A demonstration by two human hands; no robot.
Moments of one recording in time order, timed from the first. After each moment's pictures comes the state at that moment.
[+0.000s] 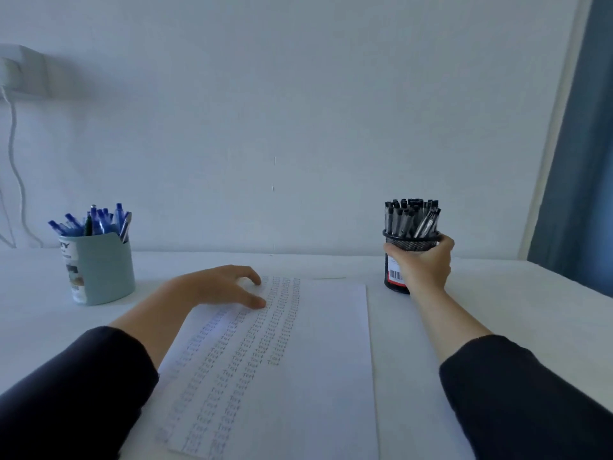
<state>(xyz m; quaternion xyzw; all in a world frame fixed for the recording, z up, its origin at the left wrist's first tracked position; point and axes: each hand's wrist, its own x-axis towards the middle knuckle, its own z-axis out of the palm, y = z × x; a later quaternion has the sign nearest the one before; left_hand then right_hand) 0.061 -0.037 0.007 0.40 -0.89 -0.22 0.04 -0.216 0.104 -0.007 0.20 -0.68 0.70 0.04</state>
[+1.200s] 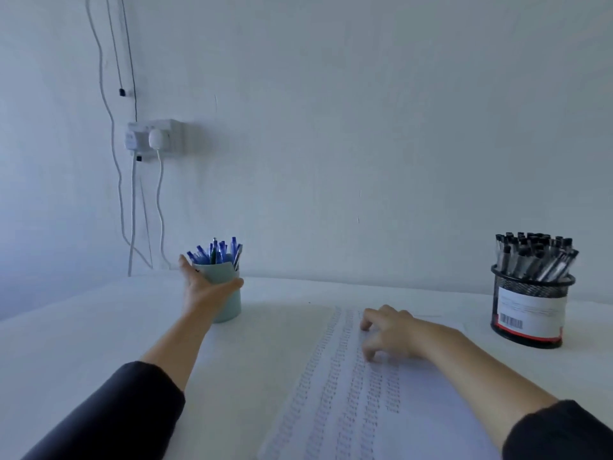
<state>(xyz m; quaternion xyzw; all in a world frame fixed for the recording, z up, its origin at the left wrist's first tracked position) 0.186 -0.096 -0.001 0.51 -0.54 -0.31 0.60 -0.085 0.054 0.000 0.63 -0.76 0.07 -0.15</state>
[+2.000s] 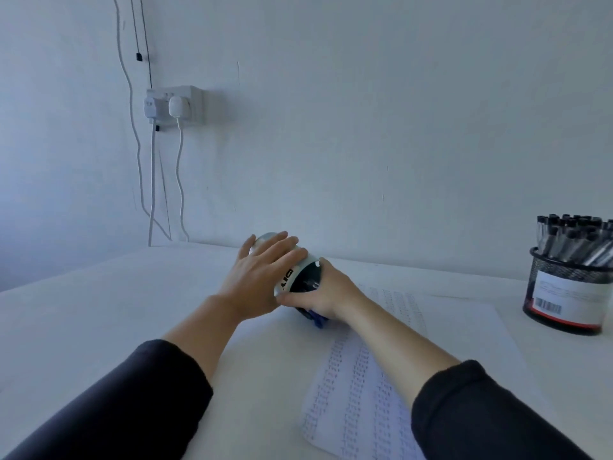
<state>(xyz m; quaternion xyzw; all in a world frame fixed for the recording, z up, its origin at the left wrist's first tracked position) 0.186 -0.068 -0.013 0.29 -0.86 0.30 0.30 0.033 0.011 0.003 0.63 -0.66 0.35 -0.22</state>
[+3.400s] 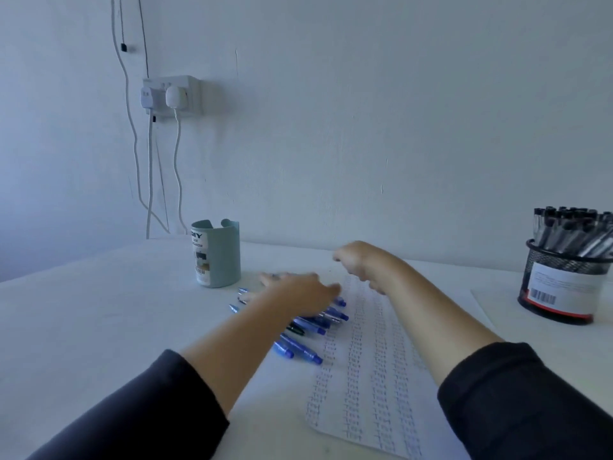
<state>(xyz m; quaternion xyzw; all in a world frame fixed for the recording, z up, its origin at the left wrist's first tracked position) 0.114 -0.023 -0.005 0.61 -0.79 -0.08 0.01 0.011 0.037 0.051 0.55 -0.75 0.27 -0.25</state>
